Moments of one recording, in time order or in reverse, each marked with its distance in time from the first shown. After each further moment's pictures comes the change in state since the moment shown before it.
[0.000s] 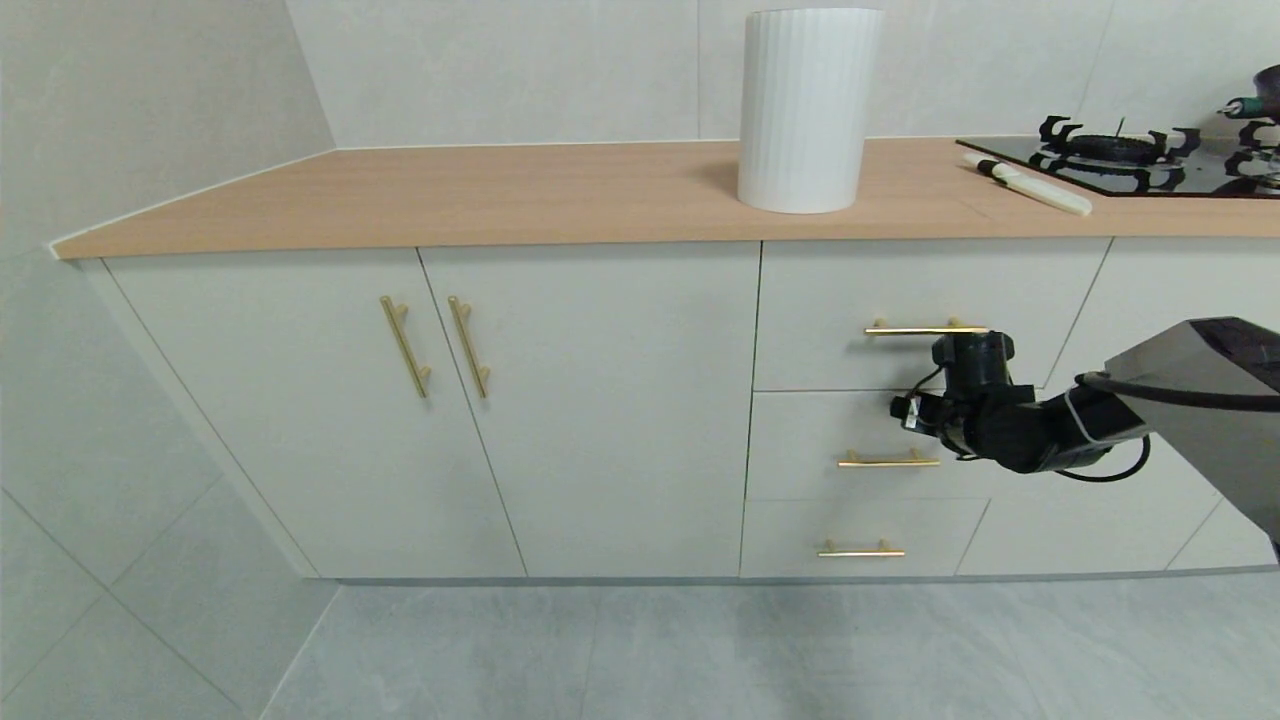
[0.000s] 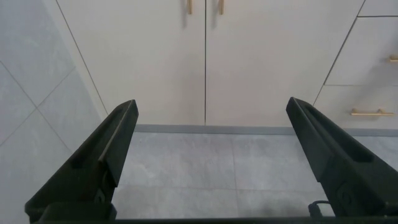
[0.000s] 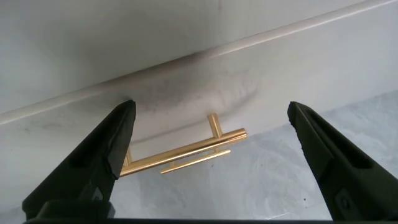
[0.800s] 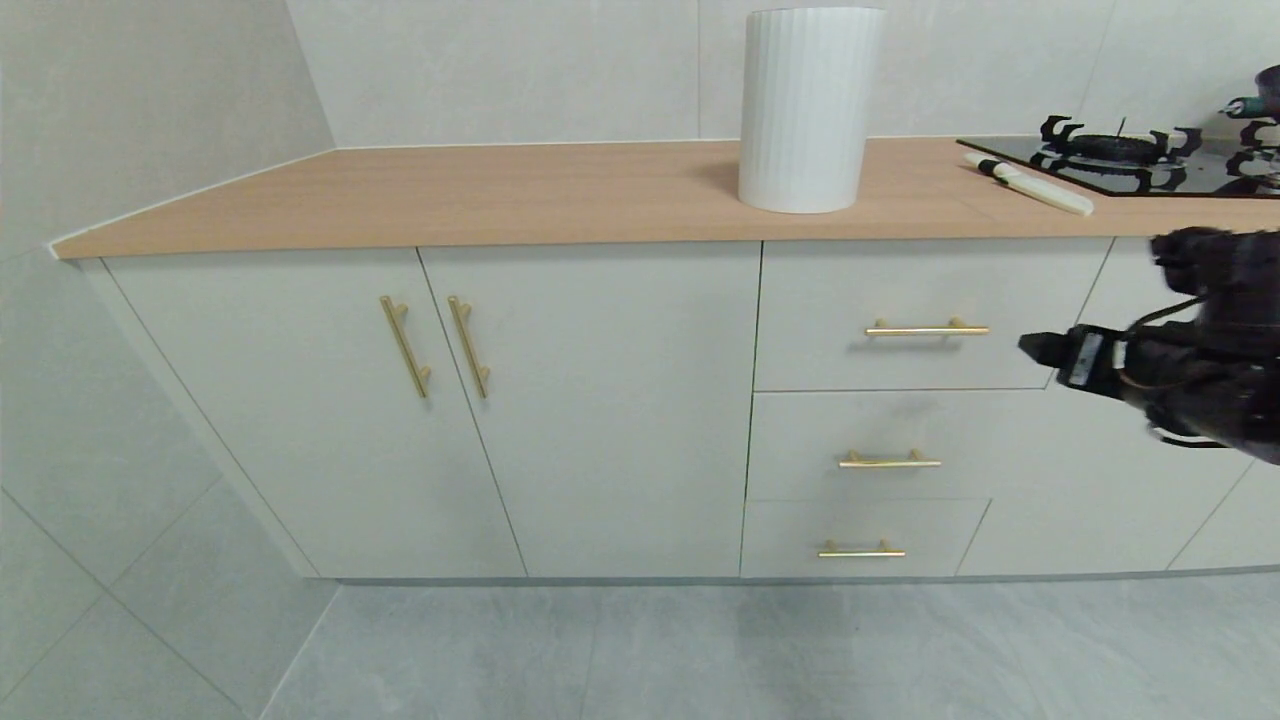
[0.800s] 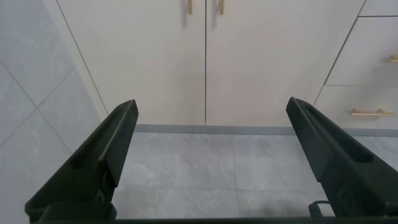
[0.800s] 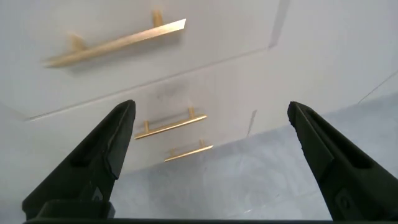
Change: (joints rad) left arm 0.000 0.000 0.000 0.000 0.000 0.000; right arm 0.012 -0.797 0.573 0.001 -0.006 -0.078
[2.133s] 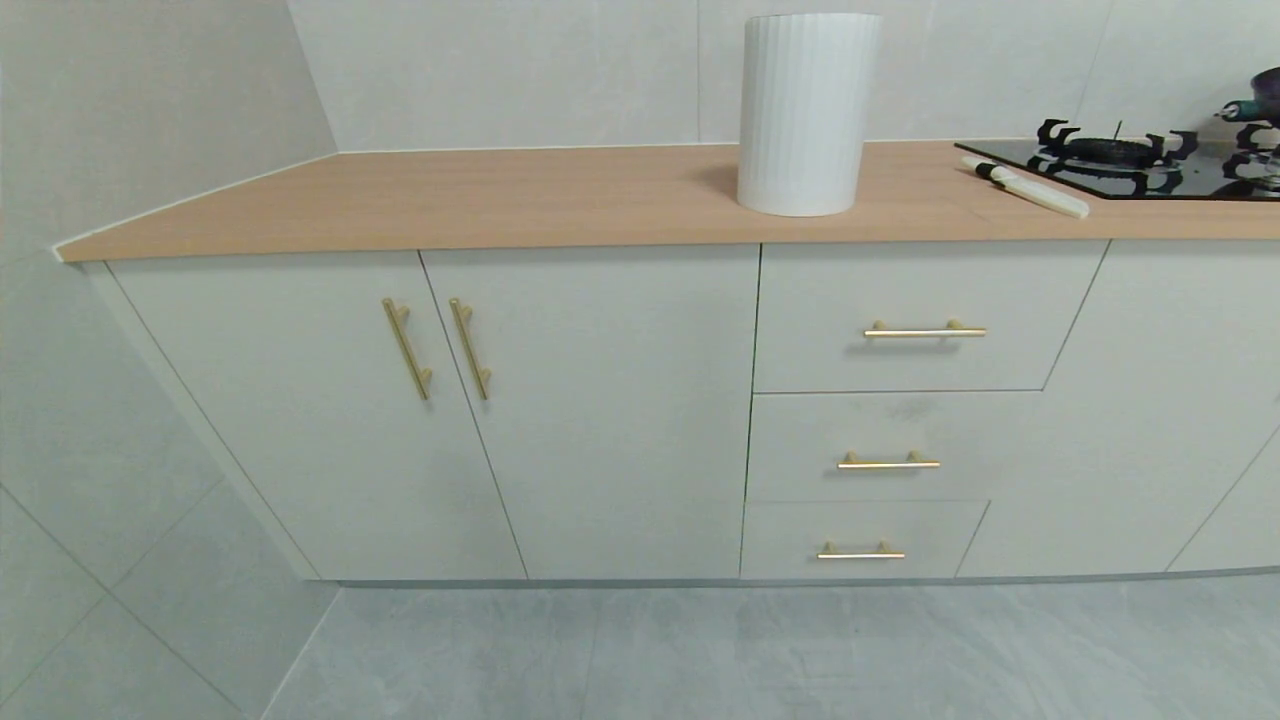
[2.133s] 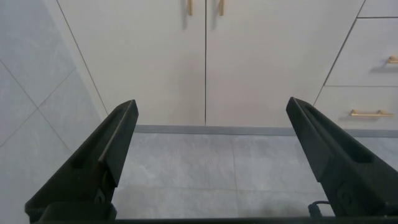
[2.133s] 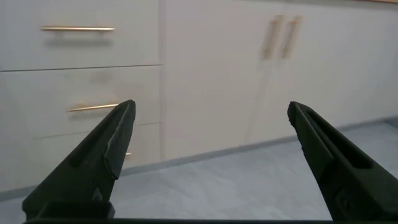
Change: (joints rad) left arm 0.000 0.000 0.000 0.000 0.000 0.000; right arm -0.149 -1.561 0.713 0.426 0.059 -0.369
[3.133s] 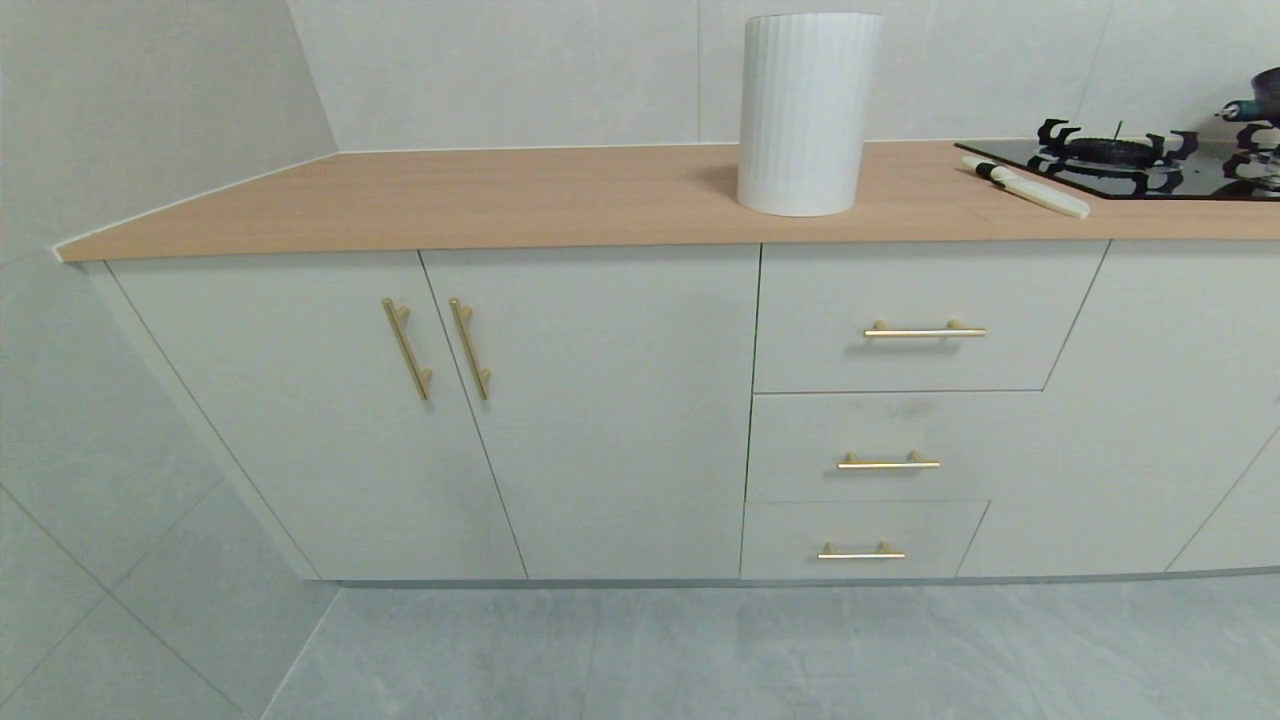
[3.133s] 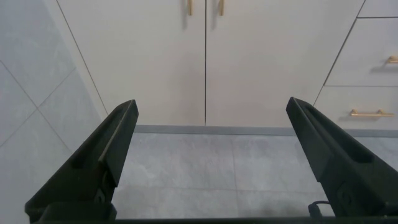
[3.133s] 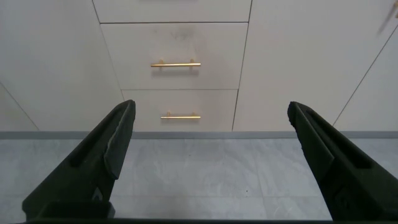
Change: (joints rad) left arm 0.000 0.000 0.000 0.000 0.000 0.000; right arm 0.005 -0.018 0.168 -0.006 0.277 0.125
